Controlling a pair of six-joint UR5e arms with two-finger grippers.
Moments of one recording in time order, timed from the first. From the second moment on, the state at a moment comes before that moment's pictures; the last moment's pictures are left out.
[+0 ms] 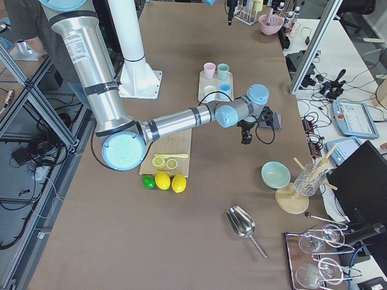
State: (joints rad) left arm -1.23 -1.81 -1.72 -1.57 -2.23 -0.28; right arm 1.23 -1.29 1.52 -1.41 2.41 0.29
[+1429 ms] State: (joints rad) left arm -1.40 -1.60 -1.72 -1.60 -2.30 -0.10; right arm 1.36 -1.33 1.41 -1.42 2.40 0.08
